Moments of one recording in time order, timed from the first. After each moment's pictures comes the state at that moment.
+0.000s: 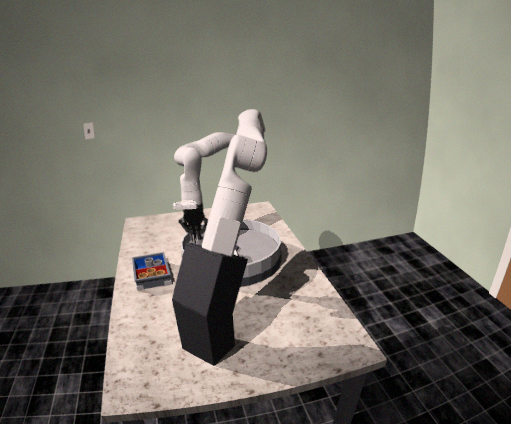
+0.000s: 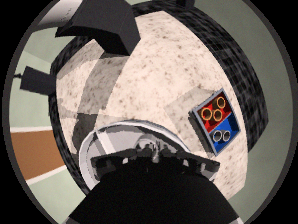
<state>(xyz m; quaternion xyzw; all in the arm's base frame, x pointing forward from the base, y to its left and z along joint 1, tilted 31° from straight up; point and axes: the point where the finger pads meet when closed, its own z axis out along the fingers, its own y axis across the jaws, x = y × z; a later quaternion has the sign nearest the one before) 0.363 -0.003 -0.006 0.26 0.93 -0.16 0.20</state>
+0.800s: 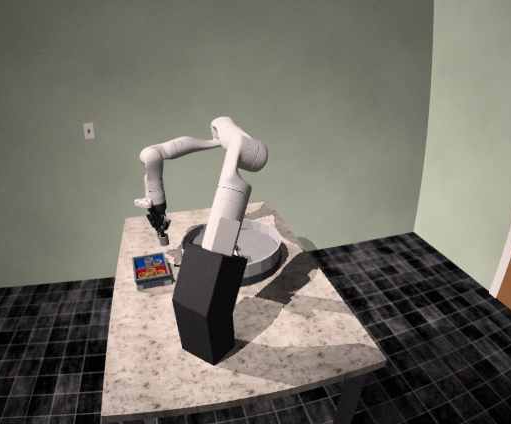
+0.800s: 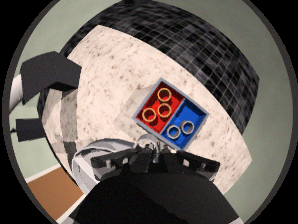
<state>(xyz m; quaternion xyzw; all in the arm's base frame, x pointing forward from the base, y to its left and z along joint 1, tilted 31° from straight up) 0.439 0.126 -0.036 0.43 0.86 -0.11 0.24</state>
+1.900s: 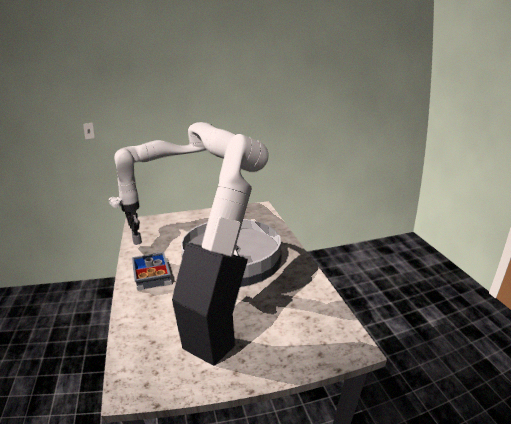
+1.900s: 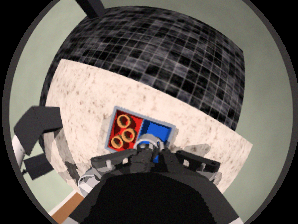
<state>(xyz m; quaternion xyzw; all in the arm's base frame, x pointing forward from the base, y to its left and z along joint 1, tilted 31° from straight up) 0.490 0.229 -0.063 0.55 0.79 -0.07 0.26</state>
